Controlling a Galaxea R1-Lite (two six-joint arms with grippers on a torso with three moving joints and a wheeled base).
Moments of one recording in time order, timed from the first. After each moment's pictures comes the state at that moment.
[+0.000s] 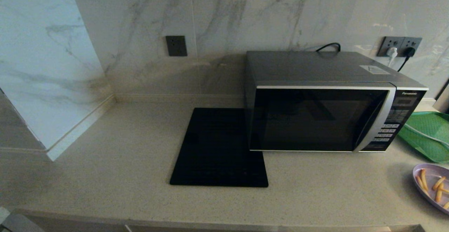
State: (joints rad) left arm 0.00 0.00 0.00 0.00 0.02 -0.07; right arm -0.21 0.51 -0.99 0.61 -0.10 0.07
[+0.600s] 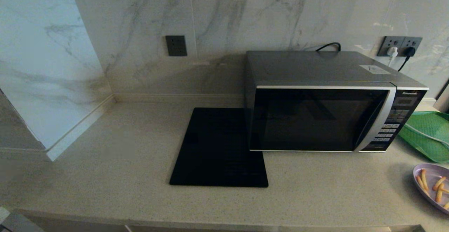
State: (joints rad) left arm 0.00 0.00 0.00 0.00 0.02 -0.07; right arm -0.21 1.00 -0.76 -0.06 -0.51 -0.05
